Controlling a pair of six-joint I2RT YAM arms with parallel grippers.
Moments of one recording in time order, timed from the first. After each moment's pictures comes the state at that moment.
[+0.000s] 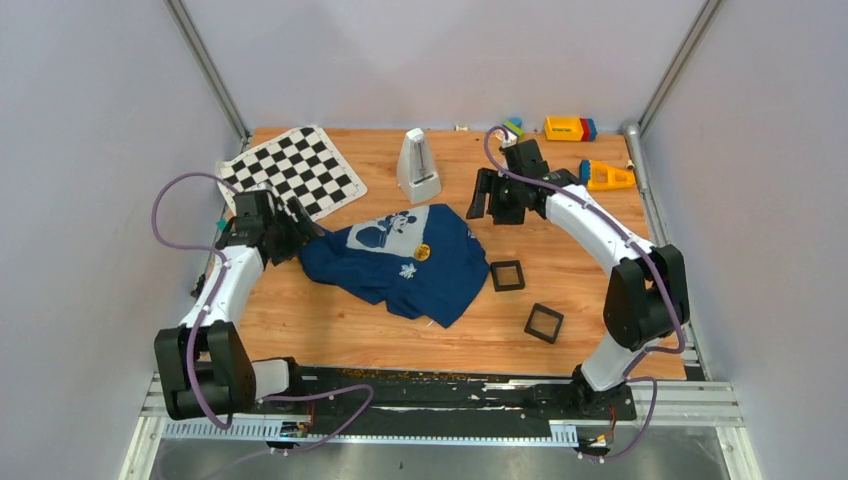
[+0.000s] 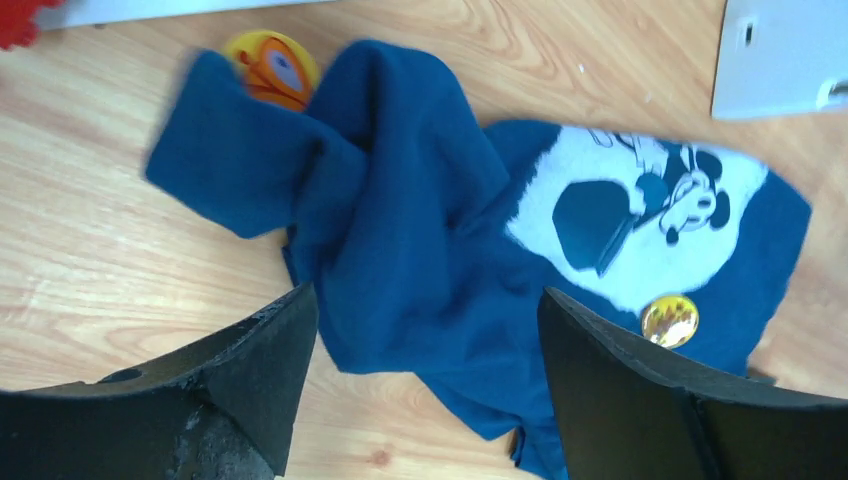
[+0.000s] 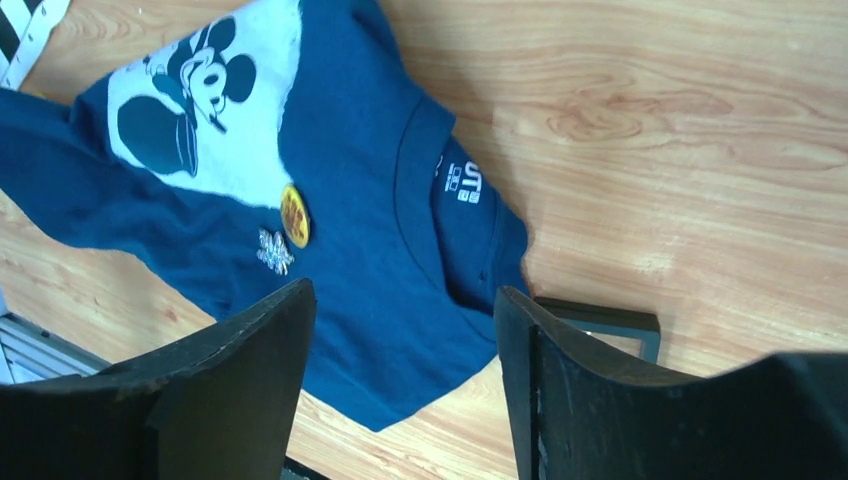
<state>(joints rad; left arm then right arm) 0.17 1.25 0.83 -0.42 0.23 -0.52 0.38 1.70 1.41 -0.63 -0.18 0.48</state>
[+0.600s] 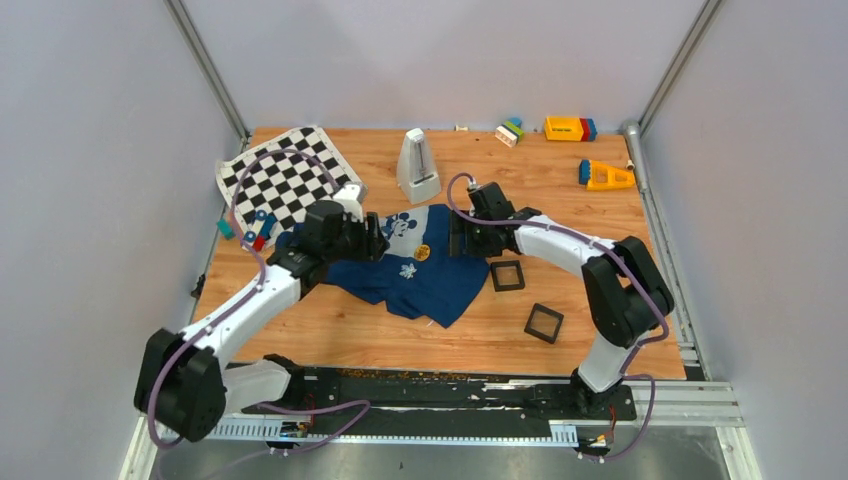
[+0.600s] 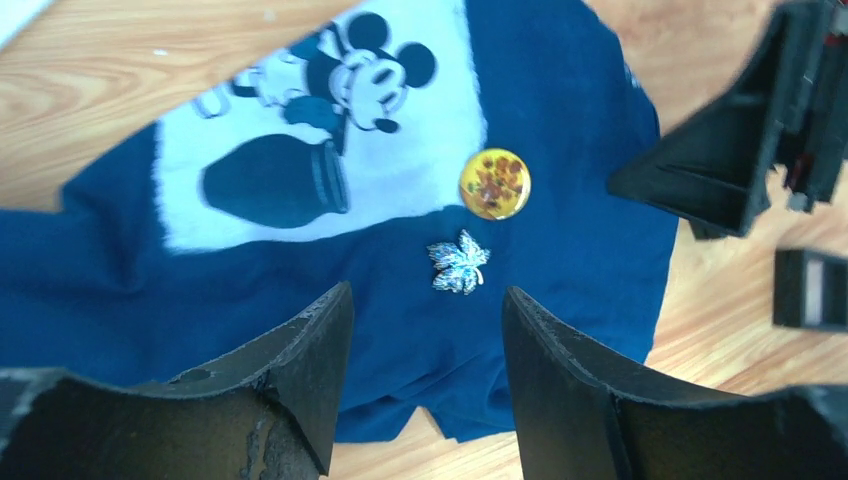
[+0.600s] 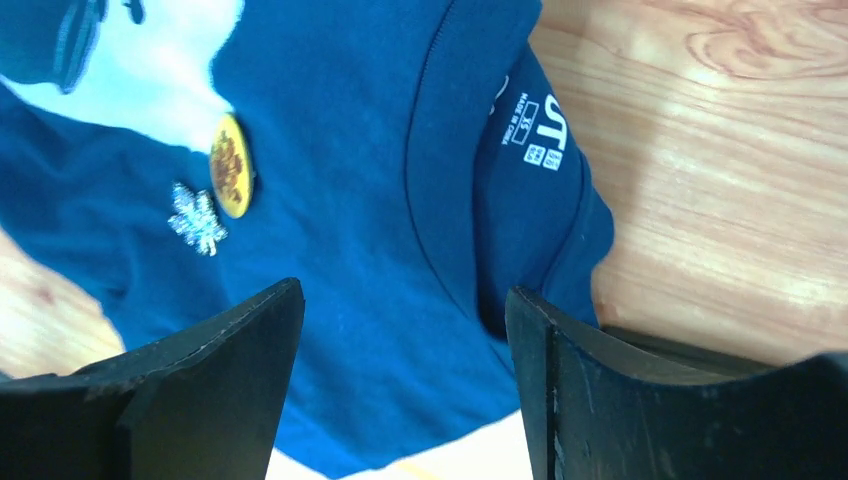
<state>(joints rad) -0.41 1.10 0.74 -0.17 0.10 -0.34 0.55 1.70 1.11 -0.35 -0.11 0.48</state>
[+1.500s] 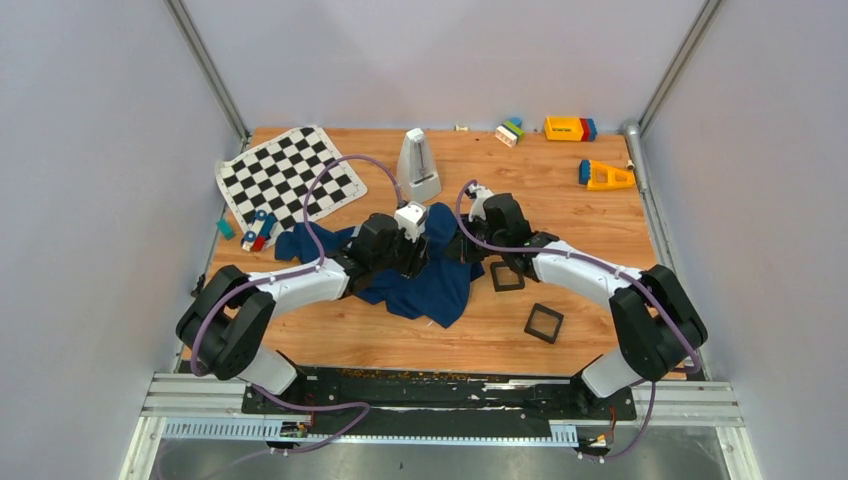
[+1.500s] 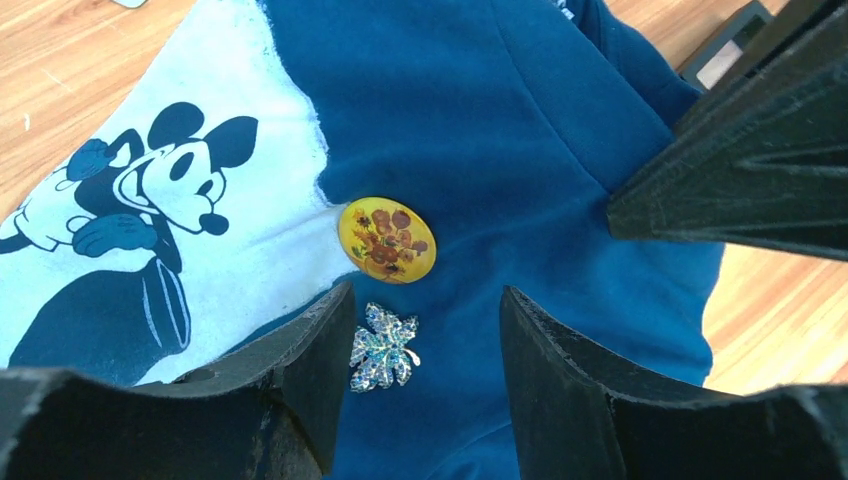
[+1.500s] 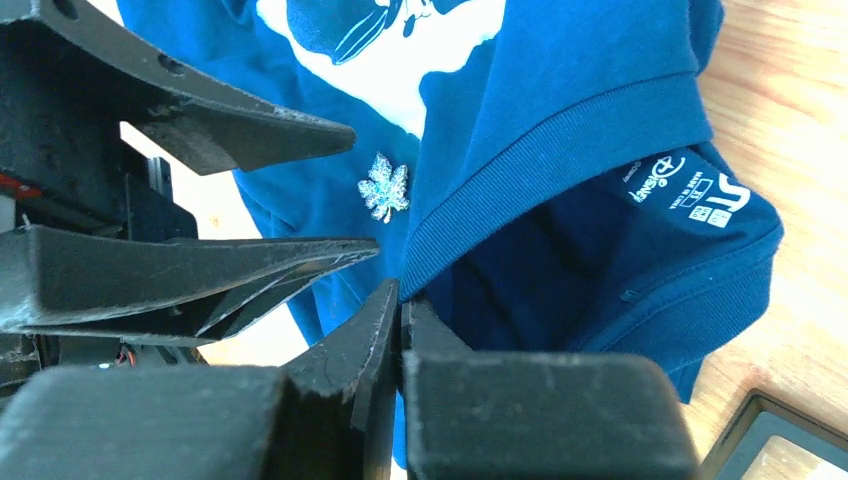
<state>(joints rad) -0.68 1.49 0.73 0.19 0.07 -0.12 0.60 1.52 0.88 0.03 -0.30 0.48</state>
